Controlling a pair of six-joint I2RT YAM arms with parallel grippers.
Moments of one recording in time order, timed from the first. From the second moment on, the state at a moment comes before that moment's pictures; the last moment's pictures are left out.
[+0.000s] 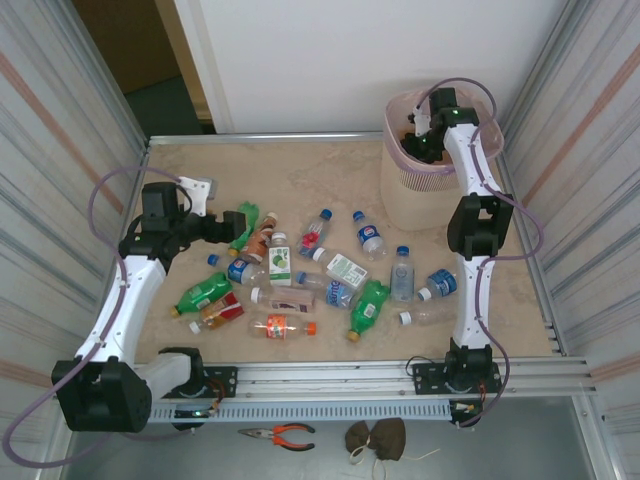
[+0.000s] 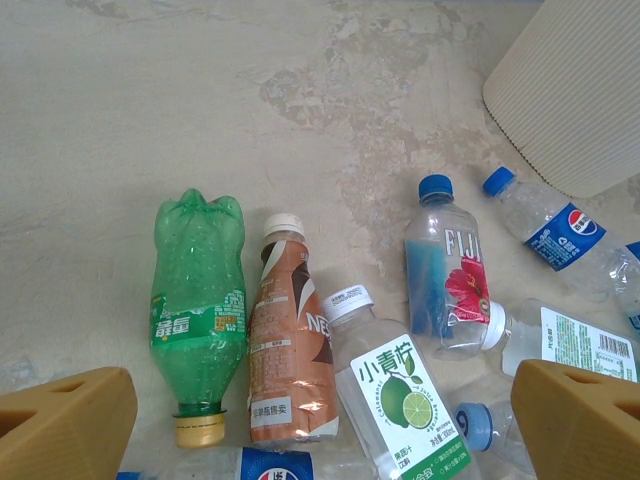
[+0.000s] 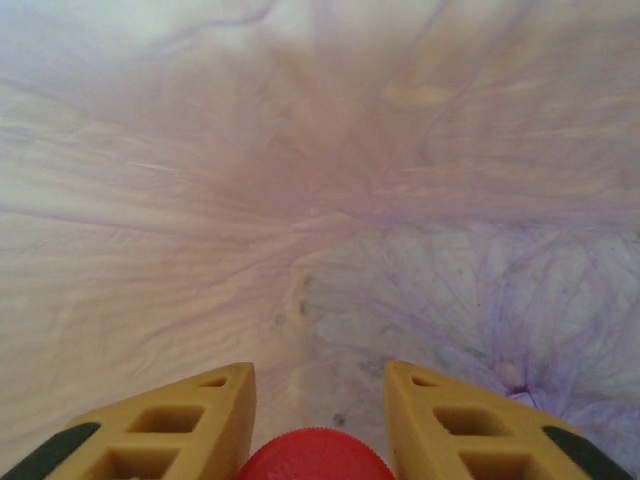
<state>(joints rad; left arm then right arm) -0.04 1.10 0.93 -0.53 0.44 0.02 0.06 2.39 2.43 -1.16 -0.32 0.01</state>
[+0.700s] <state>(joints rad) -0.04 1.18 0.95 -0.56 0.42 0.02 0.00 2.24 2.46 -1.16 -0.32 0.13</state>
